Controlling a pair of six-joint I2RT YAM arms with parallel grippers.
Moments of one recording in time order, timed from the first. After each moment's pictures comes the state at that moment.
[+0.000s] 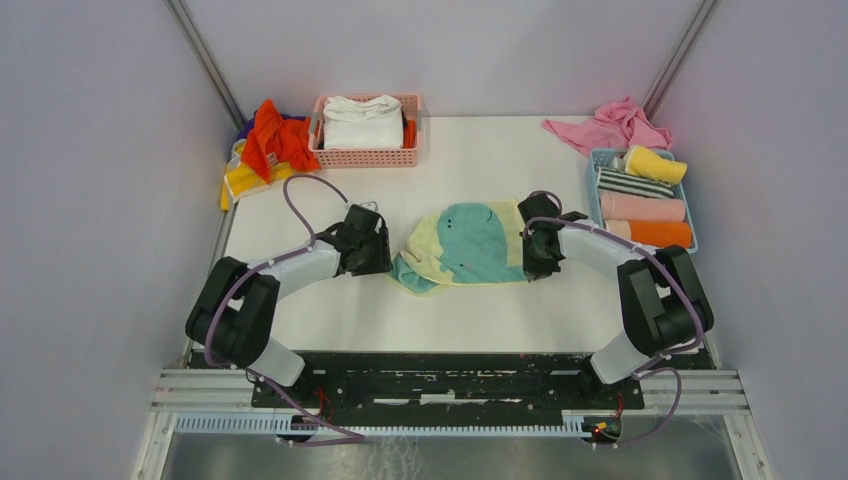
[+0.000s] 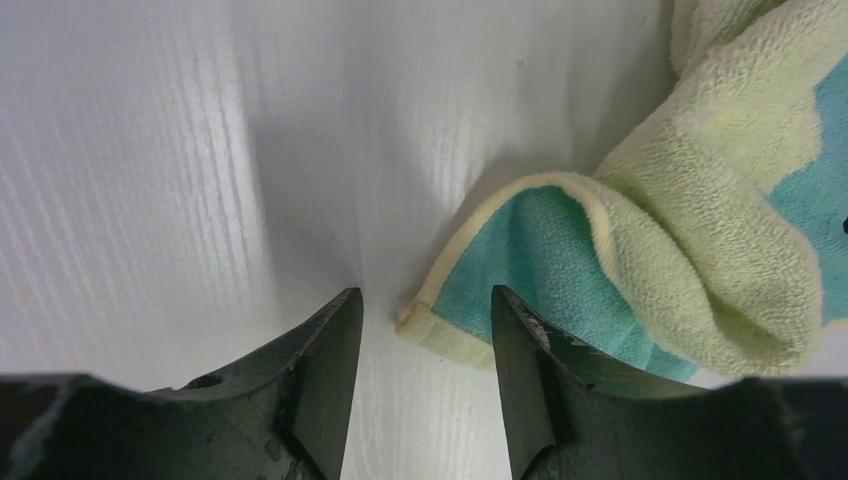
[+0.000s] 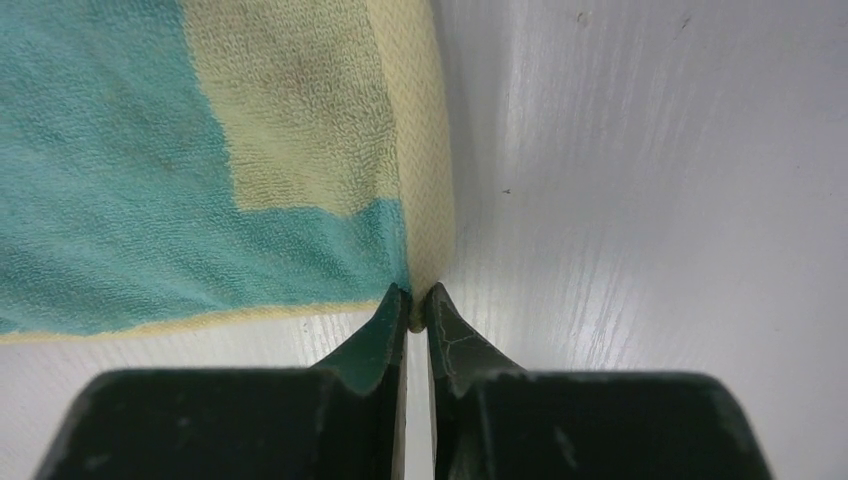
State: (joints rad) left arm -0.46 1.52 0.76 -0.27 -0.04 -0.52; right arm 0.36 1.59 0.90 -0.61 0.12 0.39
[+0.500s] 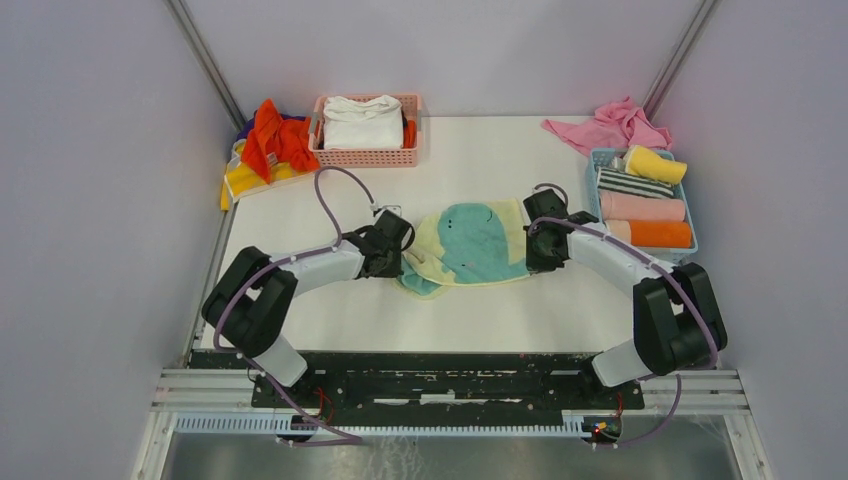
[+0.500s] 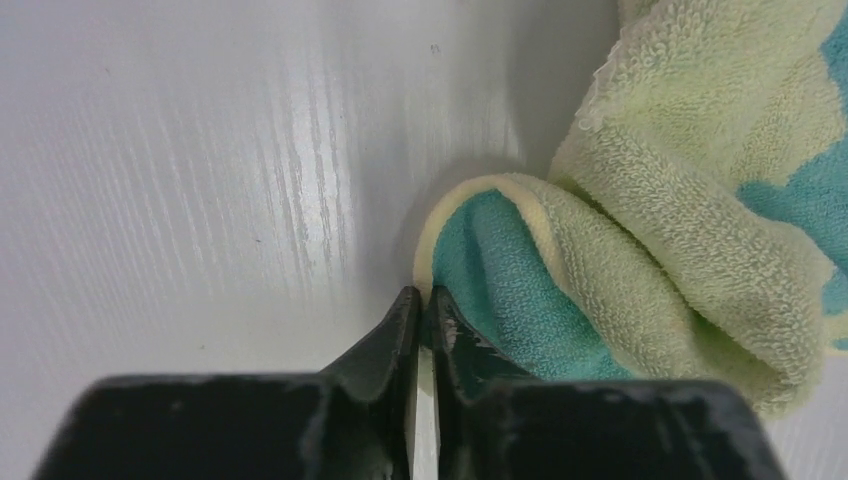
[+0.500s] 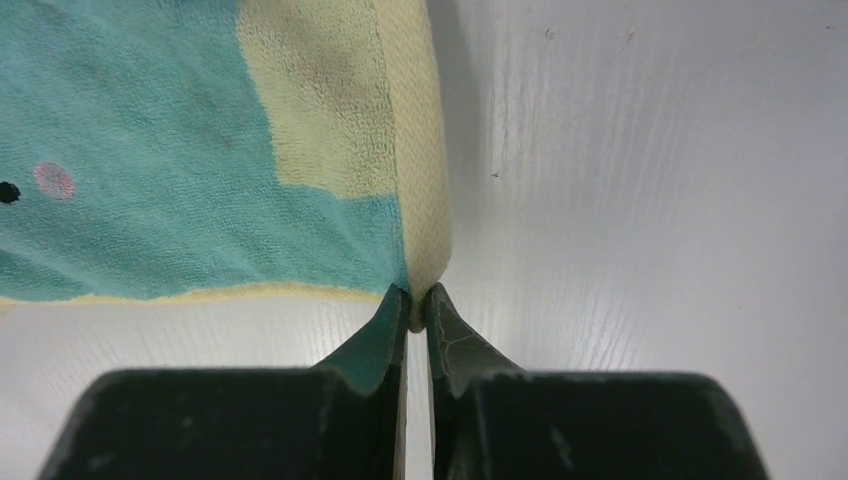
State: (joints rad) left arm -0.64 1.61 0.84 -0.29 -0.21 -0.53; right arm 0.36 1.49 0.90 -0.62 0.13 0.39
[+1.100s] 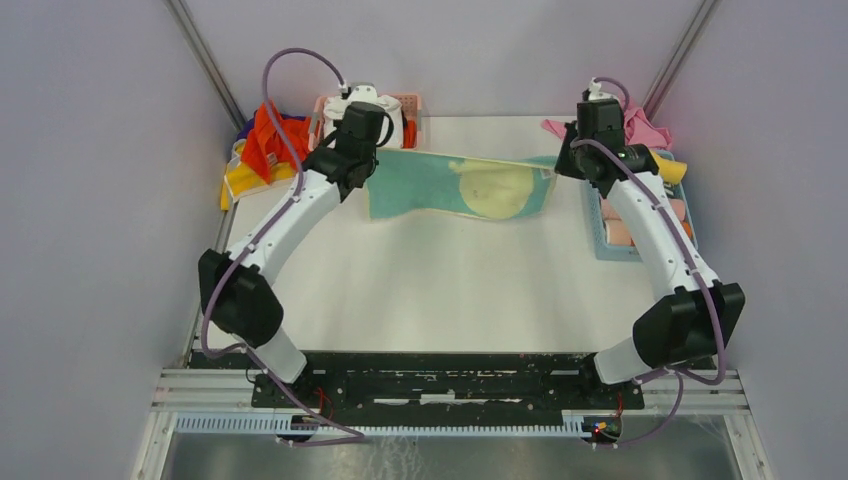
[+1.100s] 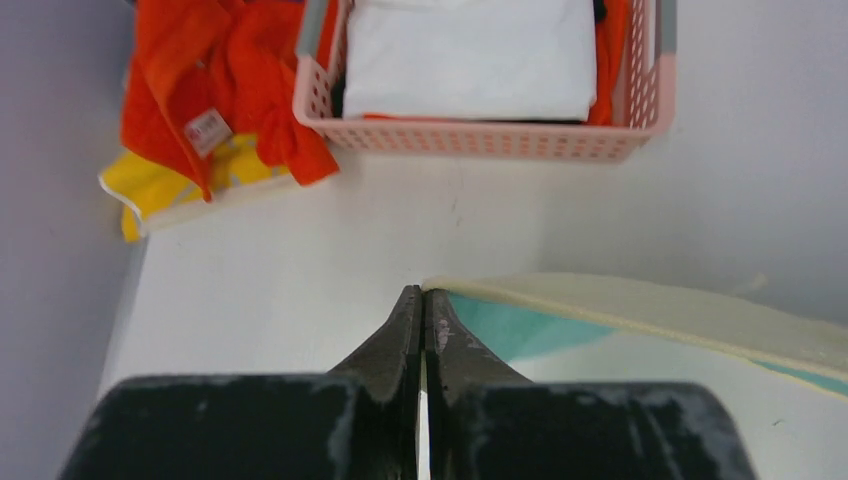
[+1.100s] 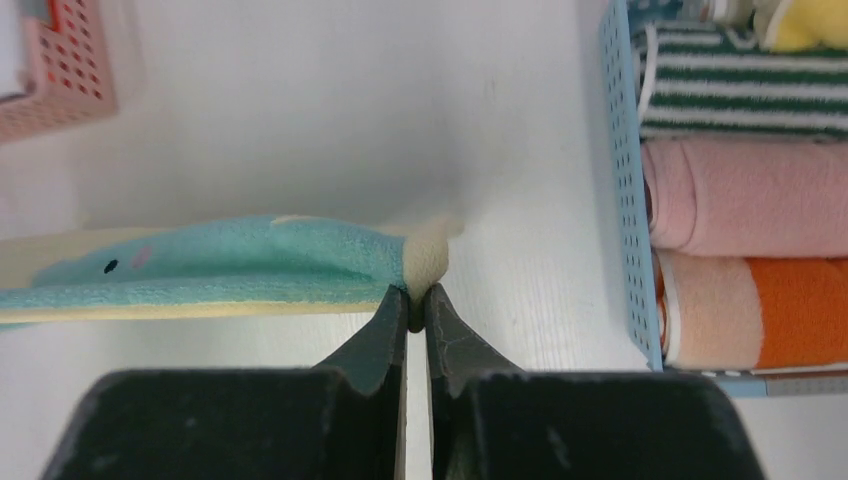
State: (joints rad) left arm -0.48 1.68 1.56 -0.55 -0.60 -0.19; right arm 0.19 1.50 1.48 -0.73 0.20 0.34
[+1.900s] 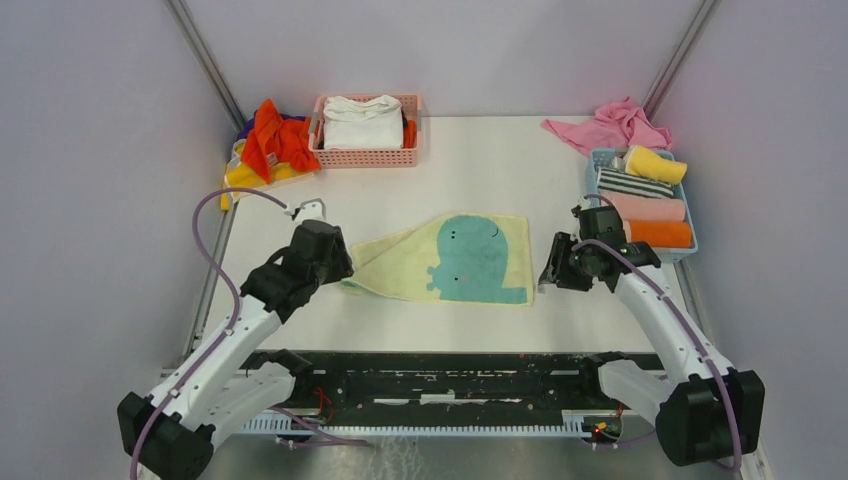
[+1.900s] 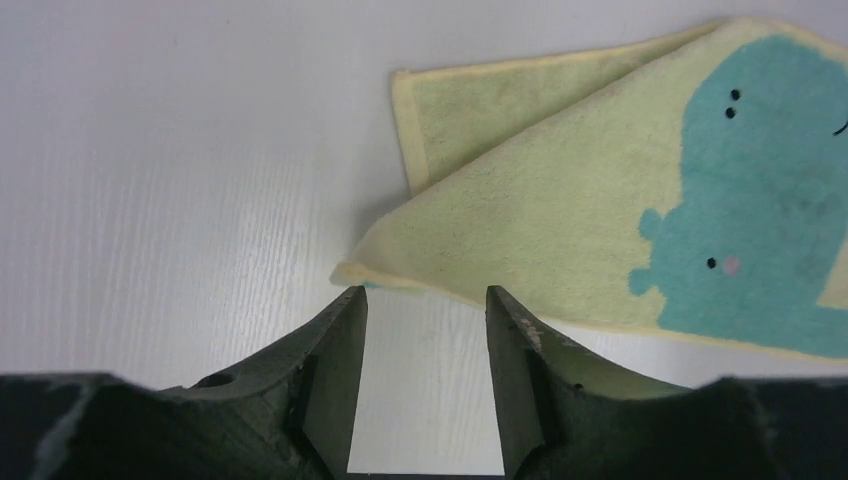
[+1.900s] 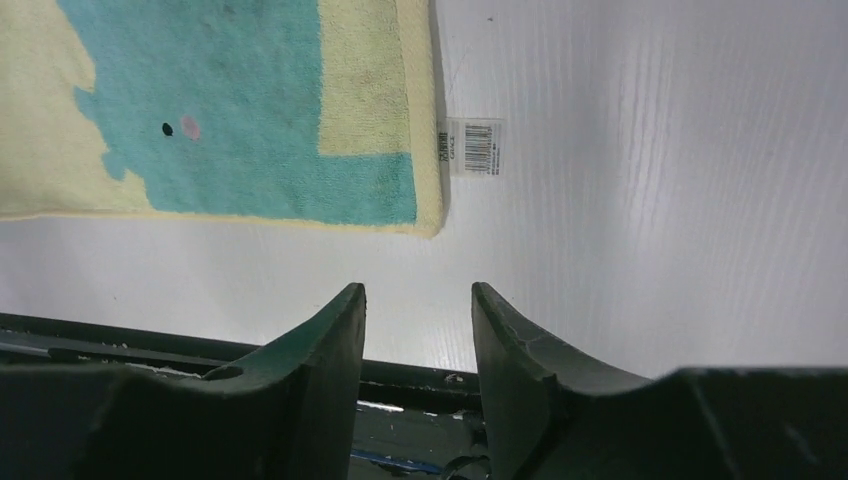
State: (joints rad) left arm -0.48 0.89 0.74 -0.65 -0.33 -0.56; right arm 0.16 1.07 0.78 -0.80 -0.16 0.42
